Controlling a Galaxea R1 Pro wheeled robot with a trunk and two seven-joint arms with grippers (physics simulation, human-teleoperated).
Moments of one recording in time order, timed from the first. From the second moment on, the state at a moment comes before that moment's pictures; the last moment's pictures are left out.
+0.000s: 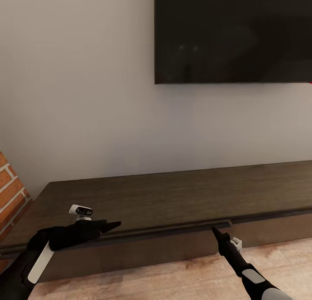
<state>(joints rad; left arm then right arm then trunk) -0.36 0.27 0.00 -1.22 0.55 0.98 -1.57 -0.60 -0.13 -0.64 -0.11 -0.66 0.20 0.86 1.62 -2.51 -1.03</state>
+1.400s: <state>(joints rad) -0.36 0.27 0.00 -1.22 0.55 0.98 -1.57 -0.60 -0.13 -0.64 -0.12 -0.66 0.20 0.85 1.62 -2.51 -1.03</state>
